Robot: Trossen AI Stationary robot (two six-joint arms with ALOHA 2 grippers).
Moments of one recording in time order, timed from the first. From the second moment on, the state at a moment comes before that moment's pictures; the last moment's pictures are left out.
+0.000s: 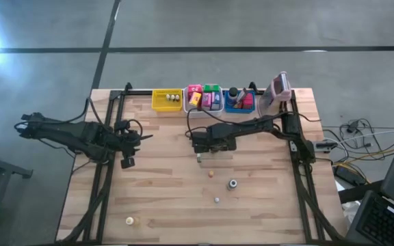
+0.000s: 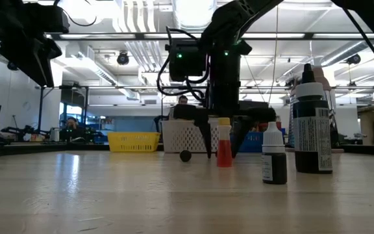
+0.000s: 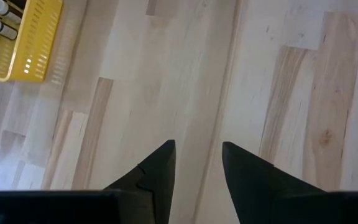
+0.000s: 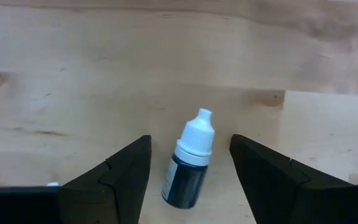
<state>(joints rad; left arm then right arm) -0.19 0.78 0.76 -1.10 -0.31 -0.31 -0.06 2.15 1.53 -0.91 0.14 1.47</state>
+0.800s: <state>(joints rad) -0.19 0.78 0.76 -1.10 -0.31 -0.31 0.01 2.15 1.53 -0.90 0.12 1.59</state>
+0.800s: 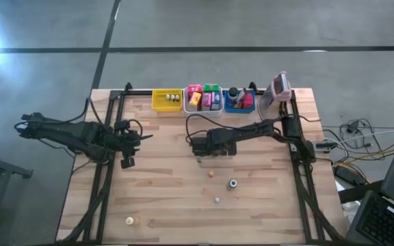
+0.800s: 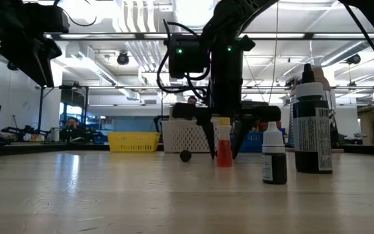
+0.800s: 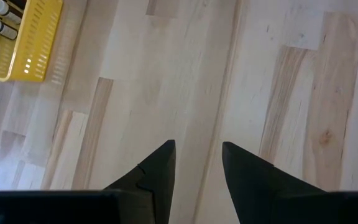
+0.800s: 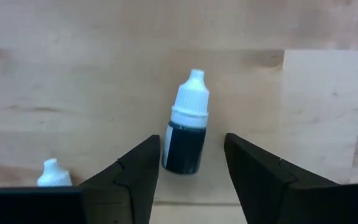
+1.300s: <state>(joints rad) -0.19 0.78 0.76 -1.10 -0.31 -0.32 0.02 2.15 1.53 -0.90 0.12 1.58</state>
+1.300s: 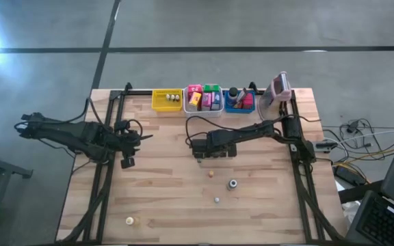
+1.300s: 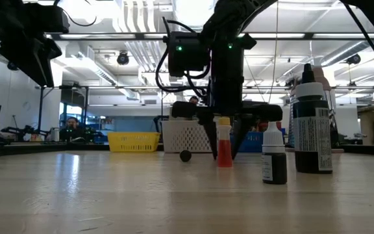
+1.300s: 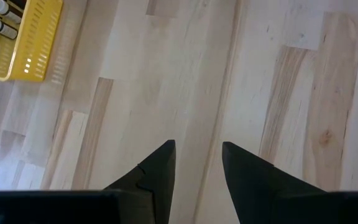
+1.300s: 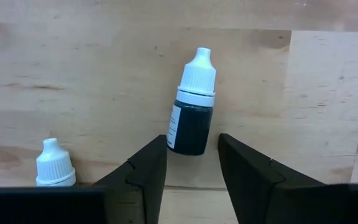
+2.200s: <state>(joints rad) -0.19 0.78 0.76 -1.10 -0.30 -0.32 -0.02 2.15 1.53 -0.90 0.14 1.48</state>
